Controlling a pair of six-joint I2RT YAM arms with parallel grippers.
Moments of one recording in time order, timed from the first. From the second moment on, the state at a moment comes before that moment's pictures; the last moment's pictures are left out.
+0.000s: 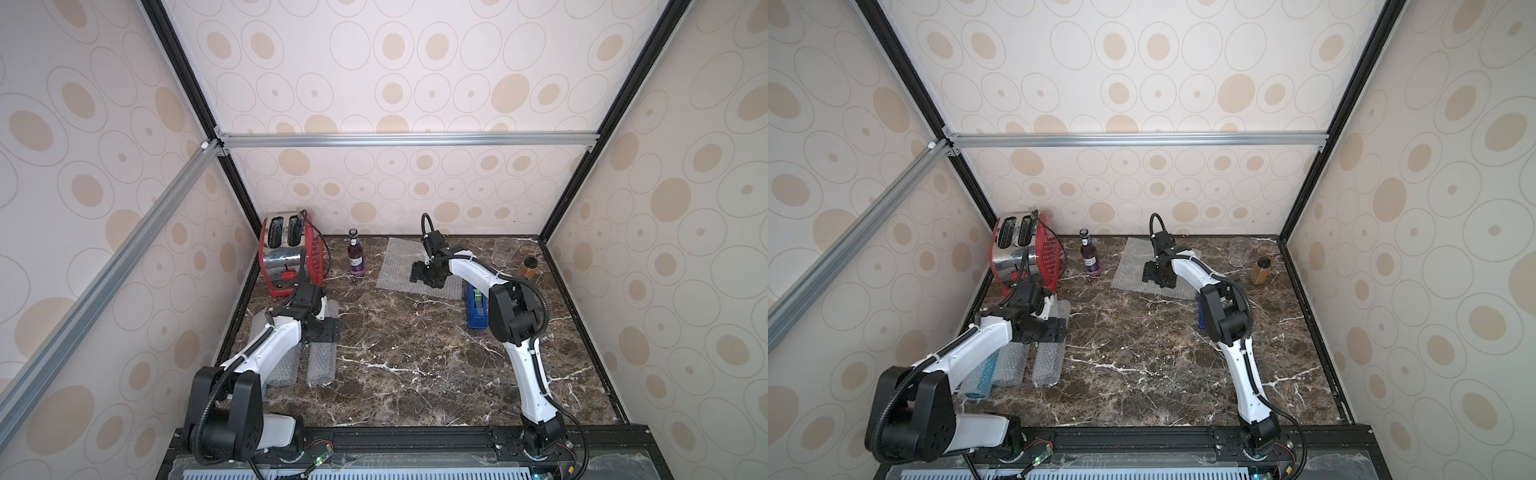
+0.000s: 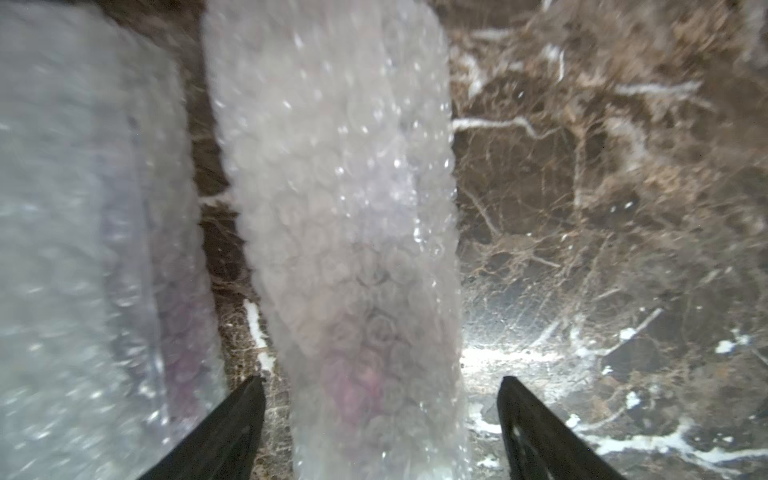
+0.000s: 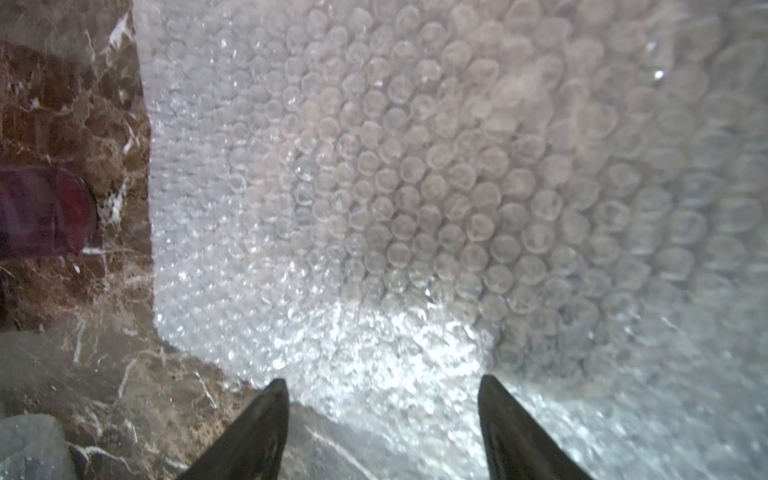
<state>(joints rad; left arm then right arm) -0.14 1.30 0.80 -0.64 0.01 -0.11 0.43 2.41 2.06 -0.77 -0.16 0.56</state>
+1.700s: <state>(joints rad) -0.03 1.22 0.94 -0.28 0.39 0.15 0.55 1.92 1.46 -0.63 -0.43 0.48</state>
